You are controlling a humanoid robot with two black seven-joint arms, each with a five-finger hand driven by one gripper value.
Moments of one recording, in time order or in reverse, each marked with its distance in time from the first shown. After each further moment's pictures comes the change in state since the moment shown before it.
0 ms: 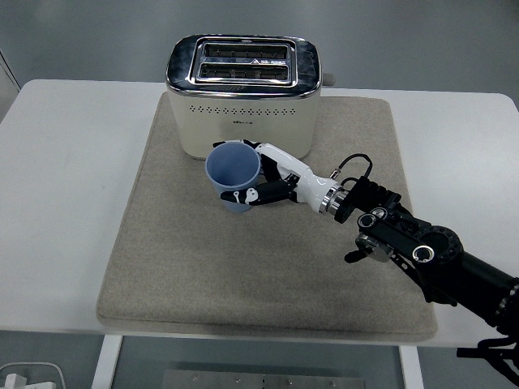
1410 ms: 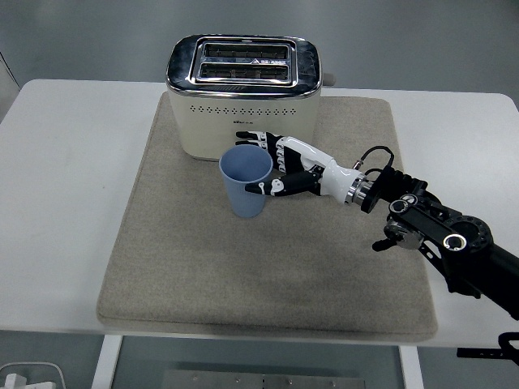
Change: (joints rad) left arm -0.001 0.000 0.000 0.000 0.000 0.000 0.000; right arm 0.004 -0.090 0.077 0.001 0.012 0.175 -0.020
